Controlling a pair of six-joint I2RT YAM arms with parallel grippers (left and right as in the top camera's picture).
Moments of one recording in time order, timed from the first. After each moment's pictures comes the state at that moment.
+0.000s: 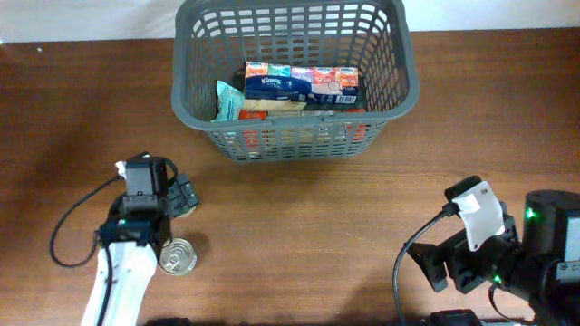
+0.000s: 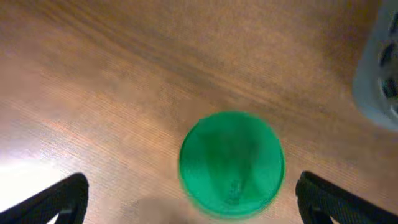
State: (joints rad) left arm 0.02 1.16 0.72 -0.58 -0.24 -0.39; right arm 0.05 0.82 1.35 -1.47 -0.35 -0.32
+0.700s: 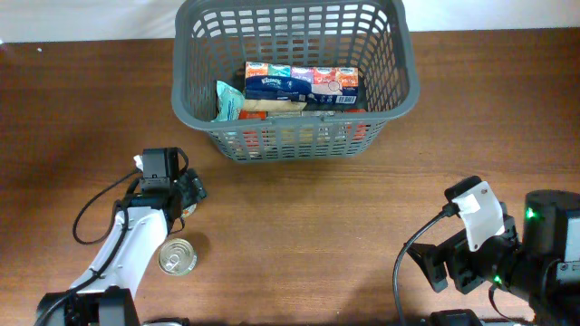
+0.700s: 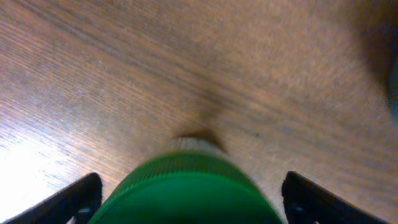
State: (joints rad) left arm 0.02 1.44 0.71 -0.38 -0.16 -0.42; right arm 0.05 0.82 1.35 -1.47 -0.35 -0.32
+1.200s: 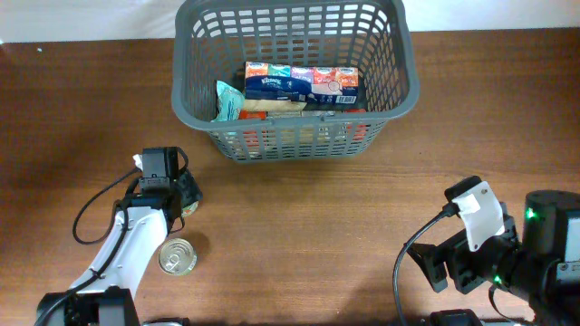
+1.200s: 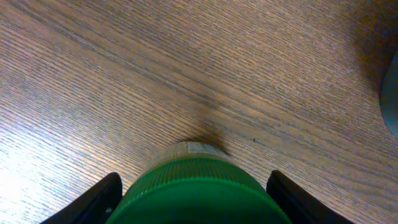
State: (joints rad) left arm 0.02 1.44 0.71 -0.37 -0.16 -0.43; right arm 0.05 0.82 1.35 -1.47 -0.35 -0.32
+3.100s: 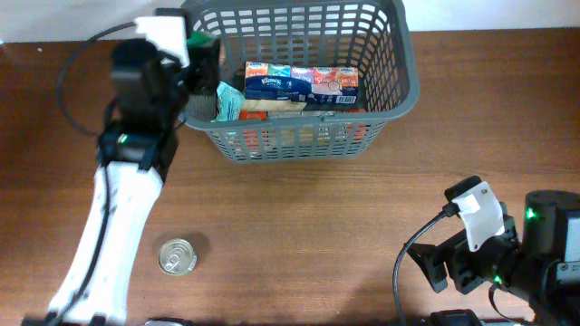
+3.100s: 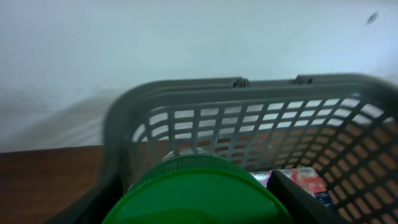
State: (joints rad) left arm -0.13 1.50 1.39 -0.19 0.10 -0.08; right arm 0.05 0.82 1.35 -1.47 -0.35 -0.32
